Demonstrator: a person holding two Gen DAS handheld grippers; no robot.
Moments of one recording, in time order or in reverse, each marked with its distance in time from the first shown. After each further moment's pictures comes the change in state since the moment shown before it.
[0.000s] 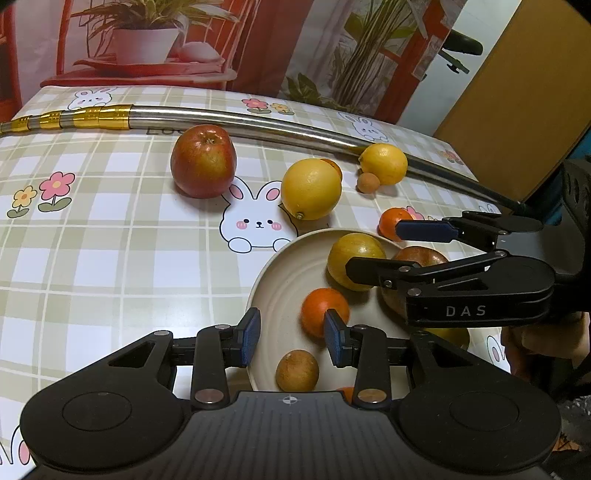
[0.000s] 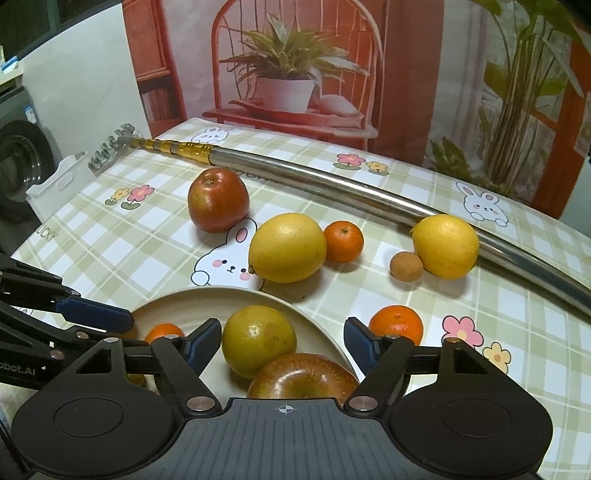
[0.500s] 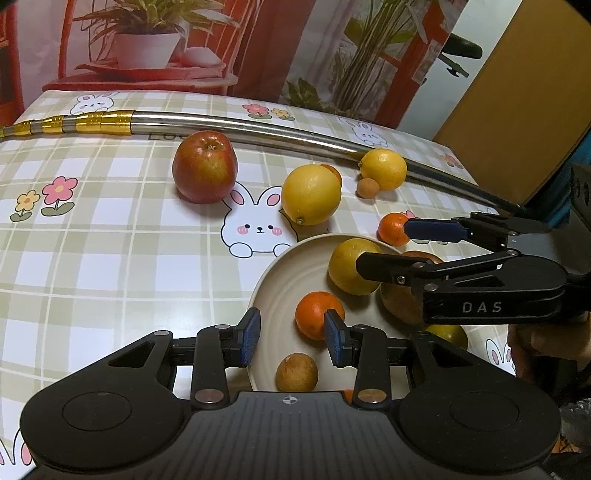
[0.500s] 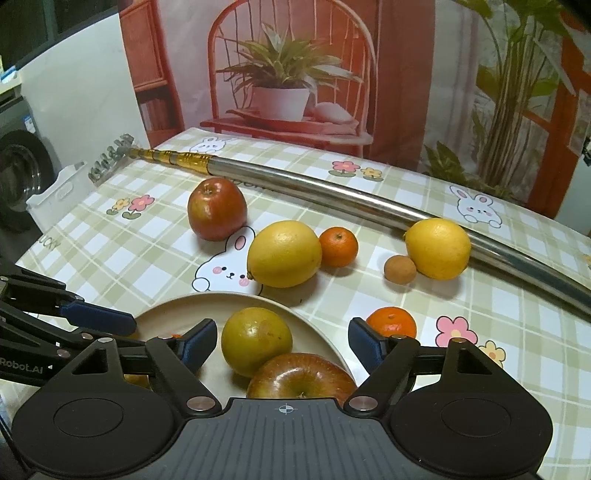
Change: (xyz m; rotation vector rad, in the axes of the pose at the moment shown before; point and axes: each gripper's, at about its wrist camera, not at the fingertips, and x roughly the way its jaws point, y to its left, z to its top) left arm -0.004 0.000 0.001 0.004 -0.016 0.005; right arm -0.010 -0.002 0.000 0.017 -0.032 0.001
